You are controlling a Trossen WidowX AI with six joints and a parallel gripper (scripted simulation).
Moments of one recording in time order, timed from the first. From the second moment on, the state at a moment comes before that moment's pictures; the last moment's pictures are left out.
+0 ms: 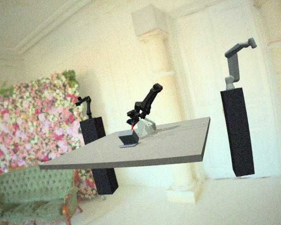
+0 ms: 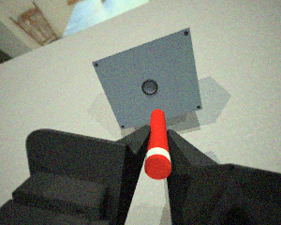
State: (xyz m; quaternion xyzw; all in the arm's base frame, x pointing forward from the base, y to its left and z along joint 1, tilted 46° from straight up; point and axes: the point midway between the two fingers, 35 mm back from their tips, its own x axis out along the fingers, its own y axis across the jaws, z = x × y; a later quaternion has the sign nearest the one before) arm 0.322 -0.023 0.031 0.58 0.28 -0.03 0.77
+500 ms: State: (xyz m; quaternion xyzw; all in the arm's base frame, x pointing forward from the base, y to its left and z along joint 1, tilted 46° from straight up) arm 0.335 -0.023 0.030 0.59 0.27 -0.03 0.76
